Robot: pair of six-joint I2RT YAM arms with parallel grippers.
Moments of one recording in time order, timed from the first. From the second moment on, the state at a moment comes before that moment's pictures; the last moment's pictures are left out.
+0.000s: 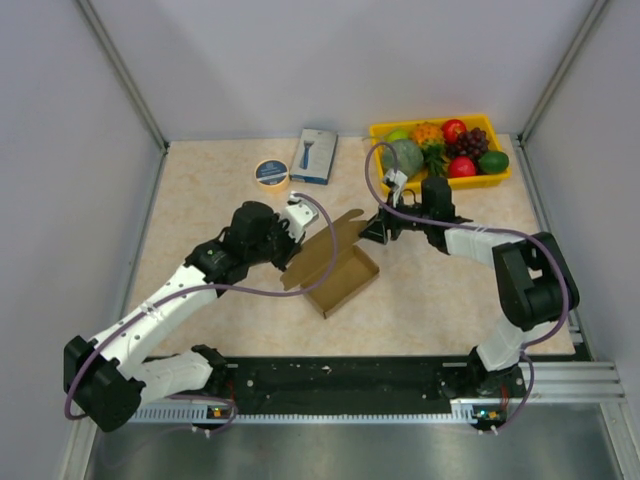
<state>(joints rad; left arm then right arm) -0.63 1.10 0.94 -0.44 0.16 0.20 0.32 1.68 0.88 0.32 -0.88 0.04</state>
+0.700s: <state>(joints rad) -0.62 1.10 0.95 -0.45 0.24 0.23 0.32 1.70 0.93 0.25 -0.87 -0.04</state>
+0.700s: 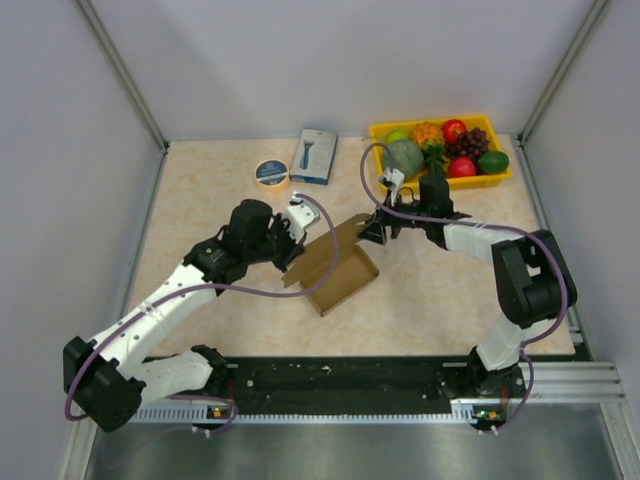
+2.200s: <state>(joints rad) -0.24 1.35 0.84 -0.21 0.35 -0.19 0.33 1.46 0.70 0.37 -0.65 -0.03</state>
